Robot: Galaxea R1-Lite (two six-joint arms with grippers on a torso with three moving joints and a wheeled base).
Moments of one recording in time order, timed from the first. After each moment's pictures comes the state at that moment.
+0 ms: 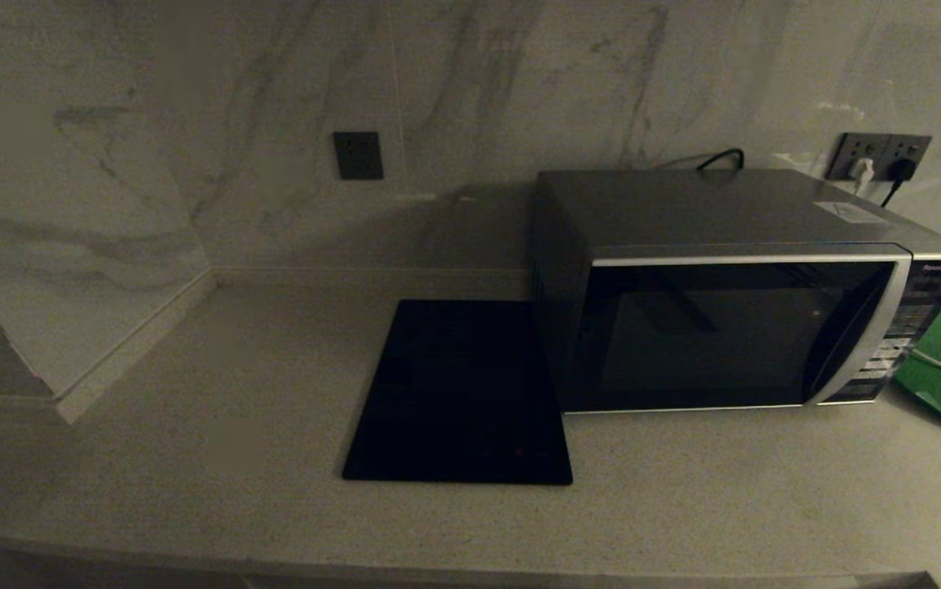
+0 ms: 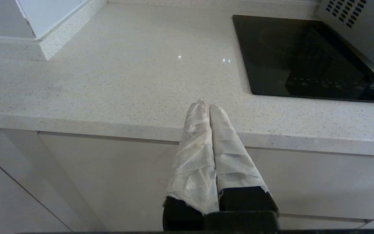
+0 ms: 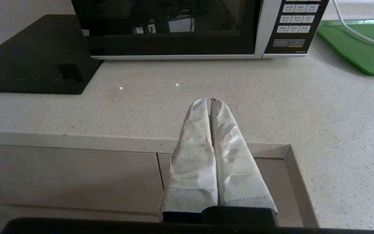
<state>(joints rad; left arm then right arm) 0.00 0.00 0.00 -0.01 0.02 -0.07 0.00 0.00 0.00 0.00 -0.01 0.05</state>
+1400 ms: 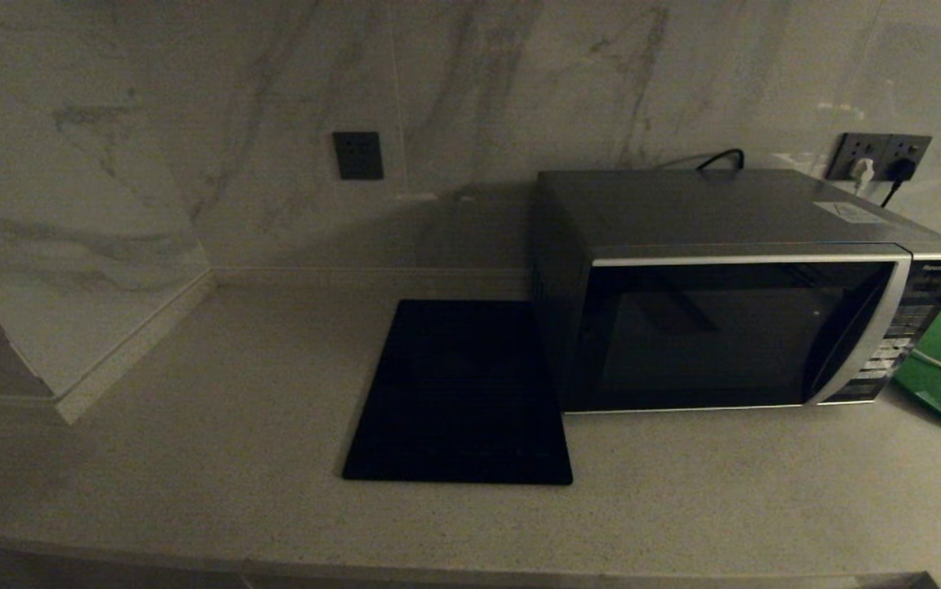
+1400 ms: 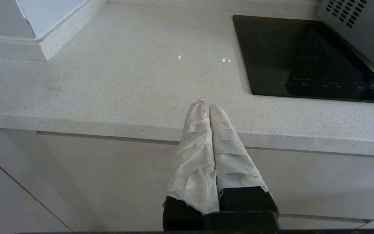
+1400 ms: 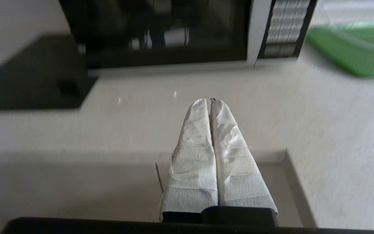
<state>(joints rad) 0.00 0.00 0.00 -0.01 0.02 -0.07 0.00 0.00 0.00 -0.05 -0.05 0.09</state>
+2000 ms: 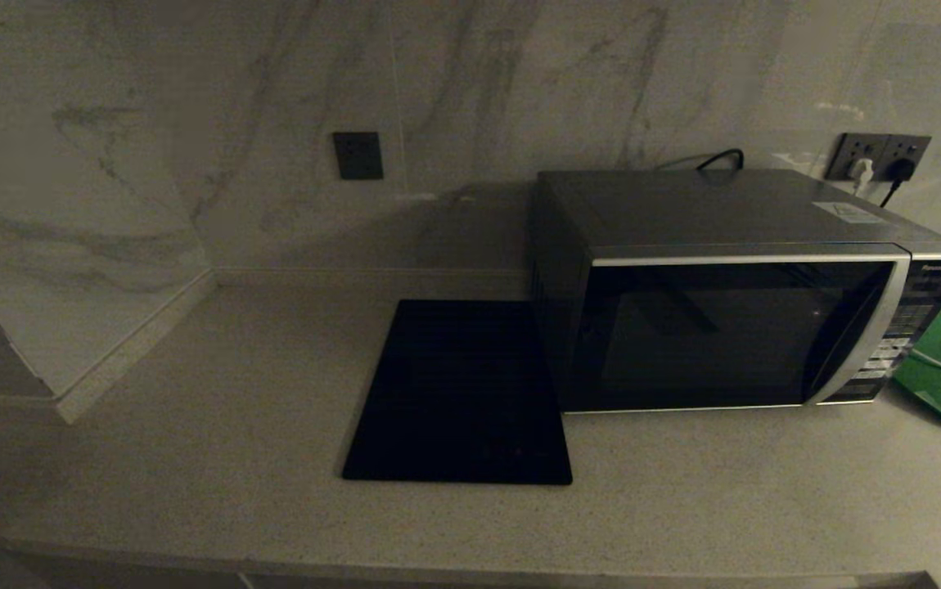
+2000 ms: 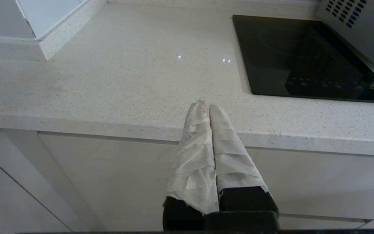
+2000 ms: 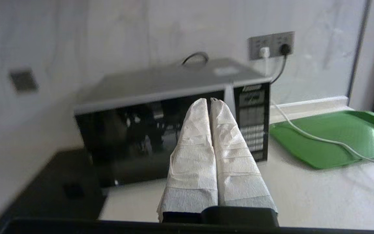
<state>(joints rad) 0.00 0.00 0.00 -0.01 0.02 -0.07 0.00 0.23 -0.54 -0.04 -0.17 0.14</state>
